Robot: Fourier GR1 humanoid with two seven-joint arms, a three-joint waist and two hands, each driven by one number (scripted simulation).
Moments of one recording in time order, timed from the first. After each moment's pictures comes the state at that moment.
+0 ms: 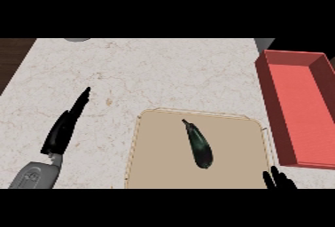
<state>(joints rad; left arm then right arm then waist) -0.15 0.37 -0.17 -1.33 -0.08 0.10 -0.03 0.73 -0.20 0.57 -2.29 1.27 -0.20 0.34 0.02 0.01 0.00</state>
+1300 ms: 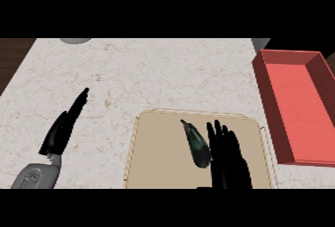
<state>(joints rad) -0.13 0.30 -0.07 -1.34 -0.16 0.03 -0.03 0.15 0.00 0.60 -1.83 1.32 -0.05 0.65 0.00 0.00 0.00</state>
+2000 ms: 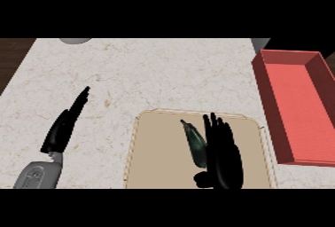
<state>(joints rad) -0.15 0.25 -0.01 -1.33 -0.22 -0.01 -0.03 0.02 0.00 0.55 -1.64 1.25 -0.10 0.66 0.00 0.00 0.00</state>
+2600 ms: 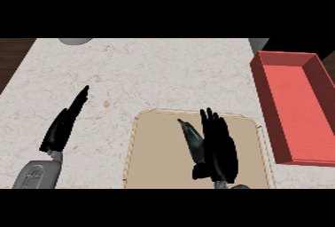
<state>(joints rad) -0.15 0.24 0.02 -1.33 -0.24 -0.04 -0.03 -0.07 -0.02 0.53 -1.51 1.16 -0.18 0.63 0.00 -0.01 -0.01</state>
